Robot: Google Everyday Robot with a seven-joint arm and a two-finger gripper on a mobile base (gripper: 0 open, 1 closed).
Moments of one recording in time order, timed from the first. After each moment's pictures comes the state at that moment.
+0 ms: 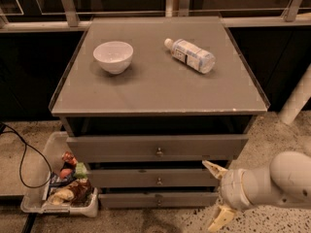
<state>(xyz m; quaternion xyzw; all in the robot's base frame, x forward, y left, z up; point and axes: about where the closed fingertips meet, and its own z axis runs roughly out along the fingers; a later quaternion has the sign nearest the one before) 0.379 -0.161 0.625 -0.63 0.70 0.14 0.30</state>
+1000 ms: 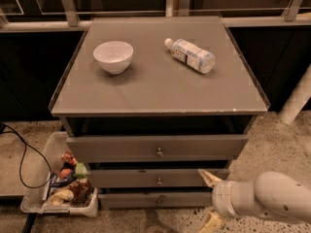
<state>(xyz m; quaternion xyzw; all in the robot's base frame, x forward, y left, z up) 0.388 -0.160 0.556 -0.62 0.71 0.11 0.31</state>
